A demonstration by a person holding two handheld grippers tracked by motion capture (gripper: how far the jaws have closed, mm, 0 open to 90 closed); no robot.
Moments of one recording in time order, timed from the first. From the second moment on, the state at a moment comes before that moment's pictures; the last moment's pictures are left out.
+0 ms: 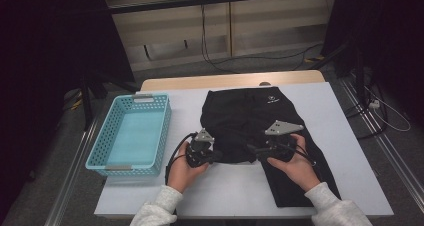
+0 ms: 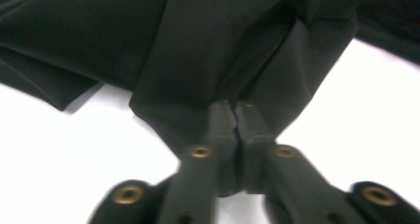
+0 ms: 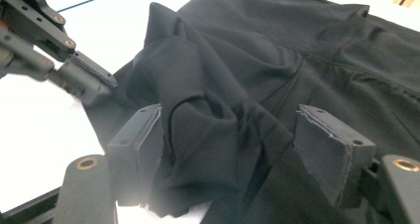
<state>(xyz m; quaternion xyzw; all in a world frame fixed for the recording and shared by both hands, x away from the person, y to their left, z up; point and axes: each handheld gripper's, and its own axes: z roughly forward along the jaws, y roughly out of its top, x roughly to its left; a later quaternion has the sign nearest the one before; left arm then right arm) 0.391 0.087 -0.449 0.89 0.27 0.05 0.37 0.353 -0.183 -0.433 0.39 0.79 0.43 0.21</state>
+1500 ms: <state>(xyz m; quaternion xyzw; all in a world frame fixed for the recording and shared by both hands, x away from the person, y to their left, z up) 0.374 0.126 -0.418 0.84 0.33 0.05 0.43 0.335 -0.148 -0.450 0.31 0.85 0.39 0.16</state>
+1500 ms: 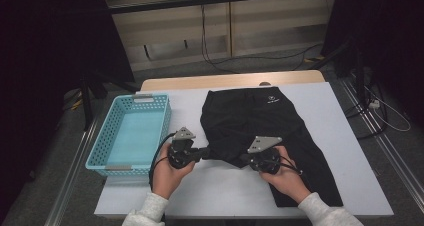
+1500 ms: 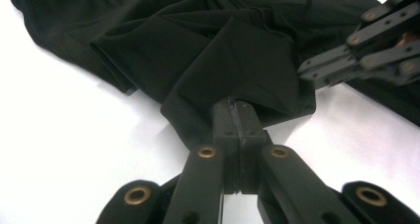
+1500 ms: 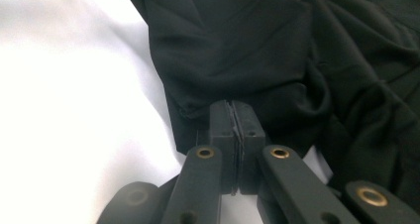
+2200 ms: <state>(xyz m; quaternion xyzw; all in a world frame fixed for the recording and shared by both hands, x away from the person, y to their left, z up) 0.374 0.122 -0.418 0.84 0.32 0.06 0.44 0.344 -0.173 -0.424 0.35 0.80 0.46 0.18</state>
